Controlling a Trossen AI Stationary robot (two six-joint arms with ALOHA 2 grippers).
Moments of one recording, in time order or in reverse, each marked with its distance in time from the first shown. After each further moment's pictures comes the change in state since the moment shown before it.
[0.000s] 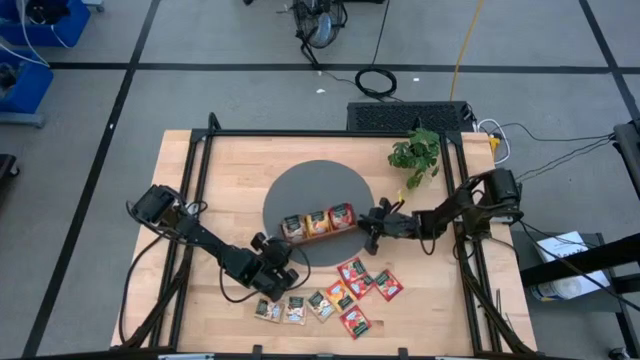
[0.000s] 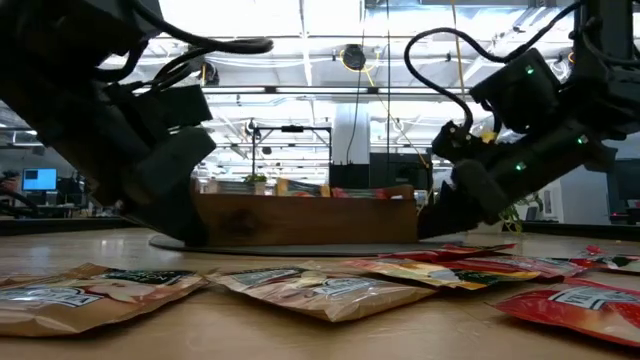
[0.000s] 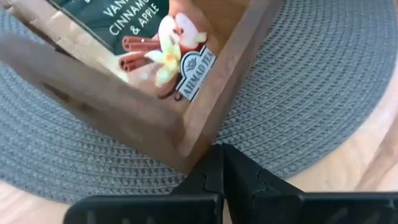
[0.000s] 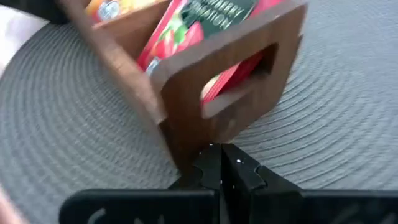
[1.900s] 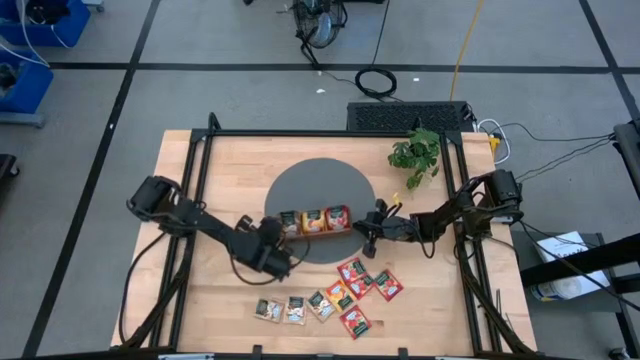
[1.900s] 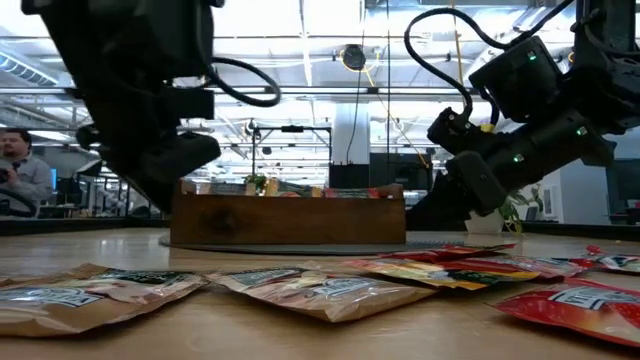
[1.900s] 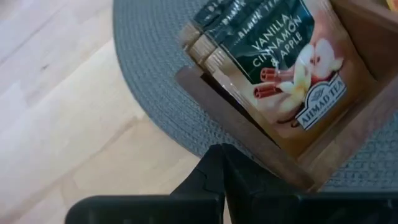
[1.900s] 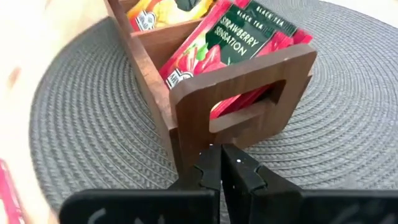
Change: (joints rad) left arm 0.139 -0.063 0.156 -0.611 0.107 -0.145; right arm 0.040 -0.006 0.036 0.004 0.032 -0.087
